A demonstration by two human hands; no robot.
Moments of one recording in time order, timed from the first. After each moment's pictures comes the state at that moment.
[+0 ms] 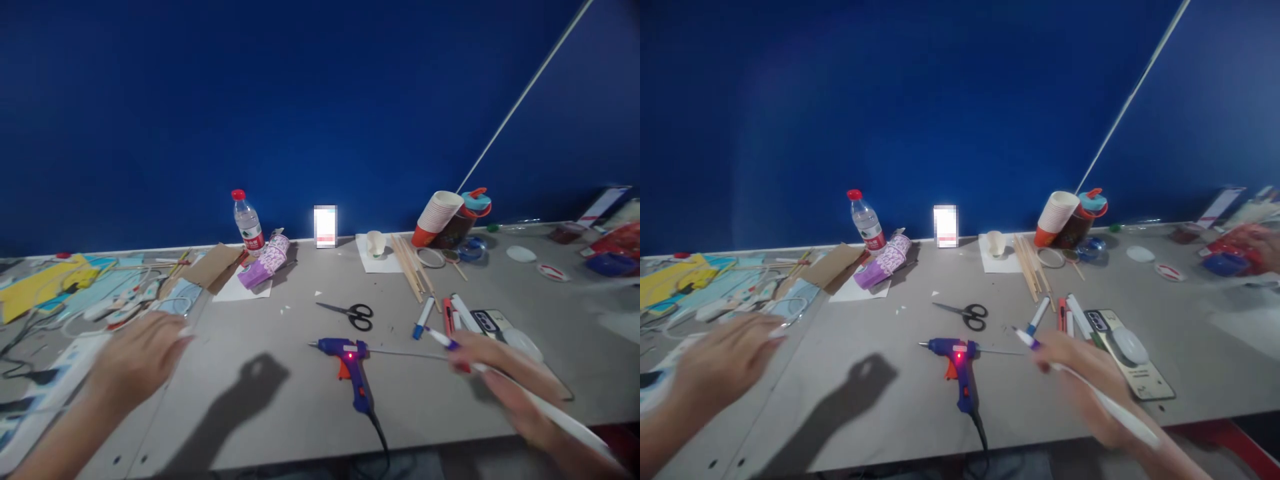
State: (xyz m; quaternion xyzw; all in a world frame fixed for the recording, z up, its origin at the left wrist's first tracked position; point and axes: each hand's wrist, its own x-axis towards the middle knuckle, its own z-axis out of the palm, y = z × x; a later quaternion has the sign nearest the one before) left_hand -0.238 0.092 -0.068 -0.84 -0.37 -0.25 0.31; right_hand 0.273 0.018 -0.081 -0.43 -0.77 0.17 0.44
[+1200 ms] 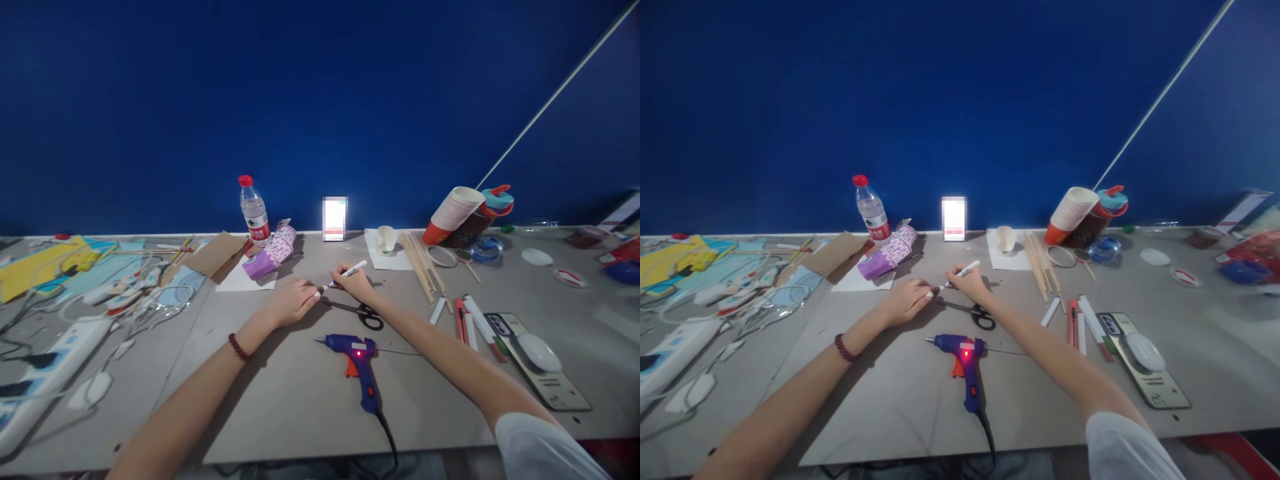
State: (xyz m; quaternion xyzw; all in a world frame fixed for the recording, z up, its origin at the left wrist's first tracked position) left_hand -0.088 0.187 -0.168 -0.92 -0.34 -0.14 -0.12; right_hand 0.122 0.223 -0.197 -0.51 -0.62 0.43 0.42
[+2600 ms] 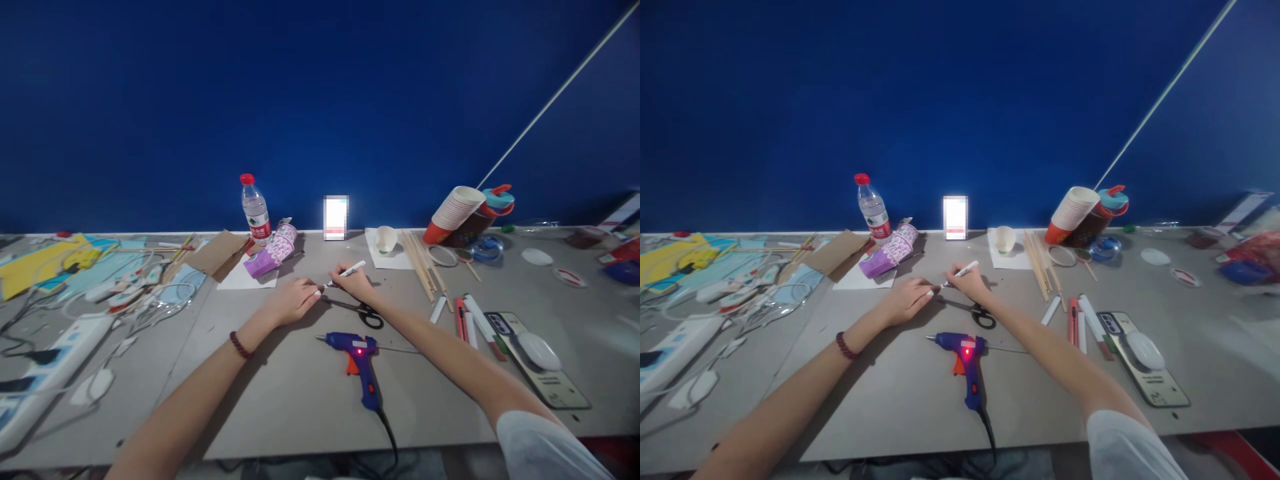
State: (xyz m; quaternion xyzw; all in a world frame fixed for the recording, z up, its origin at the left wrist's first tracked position) left_hand -0.090 0.188 -0.174 -0.92 -0.34 -0.15 -0.12; right_hand 0.121 0.223 -0.198 -0.52 -0.63 0.40 0.41
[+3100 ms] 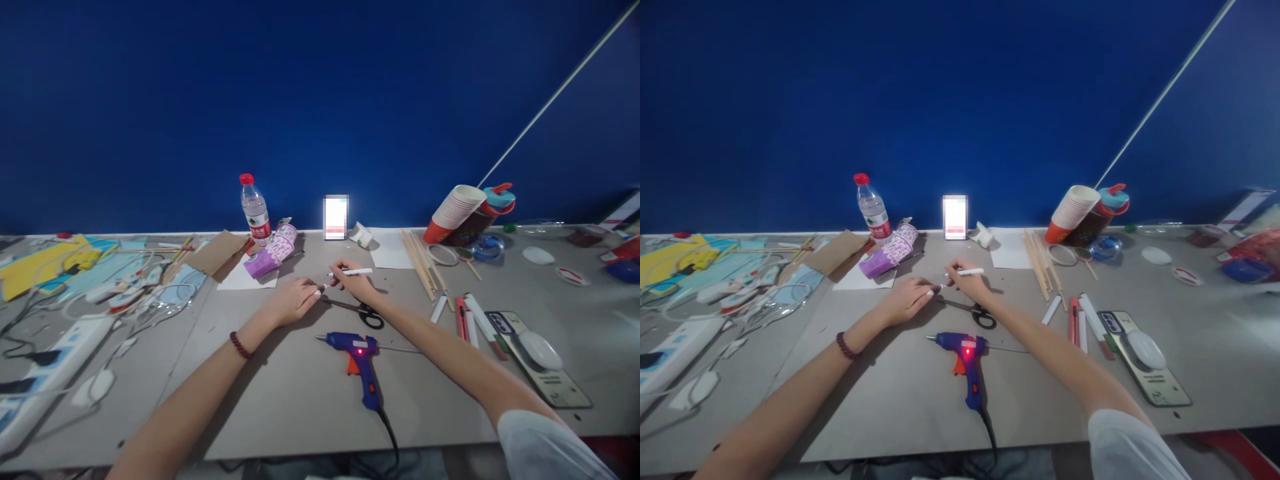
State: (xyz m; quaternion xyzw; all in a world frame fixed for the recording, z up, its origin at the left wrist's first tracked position) left_hand -0.090 0.189 -0.174 -0.92 -0.34 -0.14 -0.11; right_hand 0.123 0.219 -0.195 -0.49 -0.62 0.45 0.42
